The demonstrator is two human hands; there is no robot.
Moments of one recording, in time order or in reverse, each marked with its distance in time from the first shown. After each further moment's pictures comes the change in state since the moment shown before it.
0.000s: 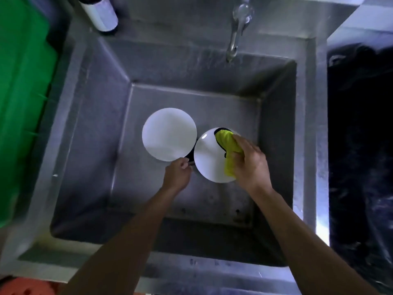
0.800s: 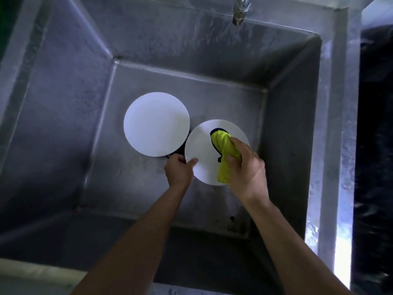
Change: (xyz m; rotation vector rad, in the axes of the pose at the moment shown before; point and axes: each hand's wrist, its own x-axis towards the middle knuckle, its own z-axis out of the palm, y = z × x) left_hand 0.056 -0.020 0.088 -0.328 0.271 -0.184; right_hand 0.005 0.041 0.040 0.065 -0.011 0.077
